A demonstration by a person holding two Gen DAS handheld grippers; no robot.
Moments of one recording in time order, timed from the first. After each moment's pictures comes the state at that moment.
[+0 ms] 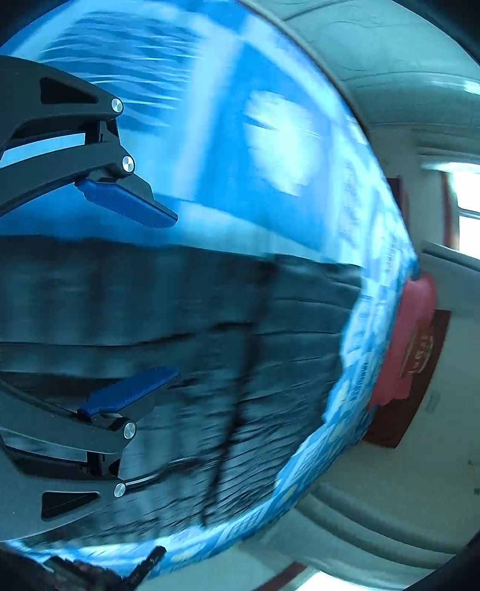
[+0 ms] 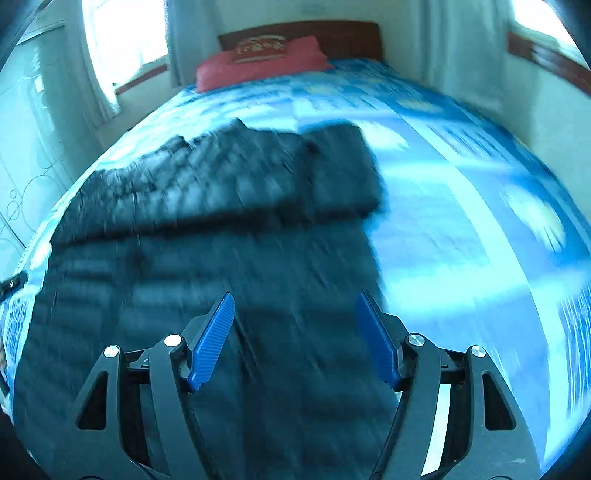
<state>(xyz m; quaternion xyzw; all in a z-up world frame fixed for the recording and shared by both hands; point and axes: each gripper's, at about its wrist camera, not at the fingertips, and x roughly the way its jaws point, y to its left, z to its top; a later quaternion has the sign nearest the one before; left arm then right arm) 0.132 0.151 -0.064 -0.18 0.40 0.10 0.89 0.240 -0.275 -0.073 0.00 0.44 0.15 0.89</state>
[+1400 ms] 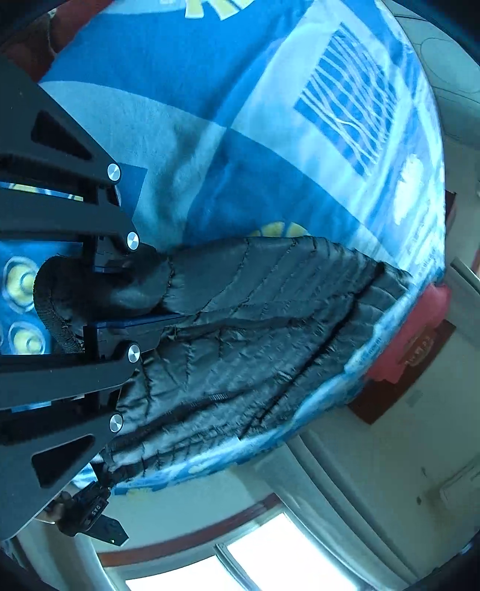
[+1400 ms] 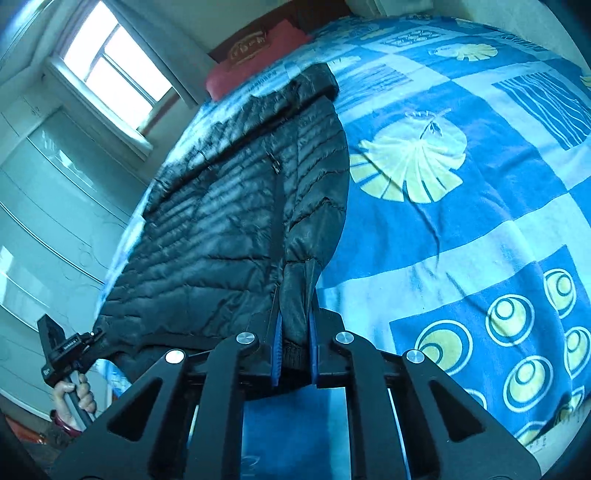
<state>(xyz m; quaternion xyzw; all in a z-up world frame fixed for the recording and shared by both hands) -0.047 0.099 -0.071 -0.34 0.37 0.02 0.86 0.051 -0.379 -0.076 0.19 0.46 0.24 0.83</state>
